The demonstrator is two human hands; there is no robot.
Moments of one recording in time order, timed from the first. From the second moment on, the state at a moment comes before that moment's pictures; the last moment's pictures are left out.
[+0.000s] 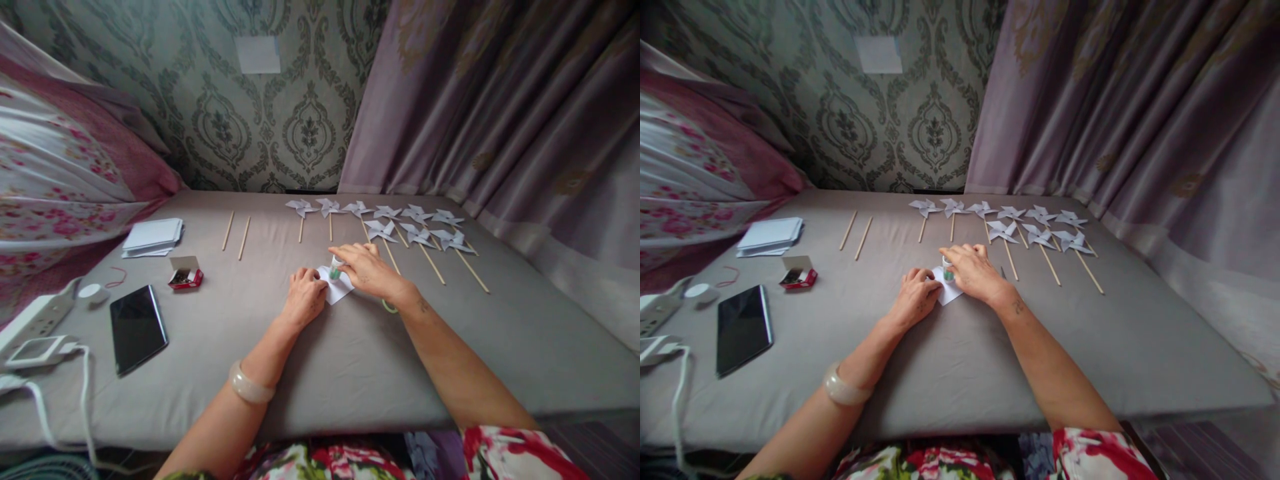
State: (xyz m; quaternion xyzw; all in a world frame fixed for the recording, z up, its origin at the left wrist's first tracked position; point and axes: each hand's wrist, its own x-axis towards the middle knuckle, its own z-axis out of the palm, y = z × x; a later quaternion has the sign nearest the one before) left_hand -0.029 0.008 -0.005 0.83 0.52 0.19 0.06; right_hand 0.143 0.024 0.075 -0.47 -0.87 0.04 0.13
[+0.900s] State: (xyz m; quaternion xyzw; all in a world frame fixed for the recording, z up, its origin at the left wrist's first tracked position) left_hand -0.030 0.012 -0.005 0.82 0.52 0.22 0.08; right_hand 0.159 0.030 0.031 -0.37 -0.06 0.71 0.59
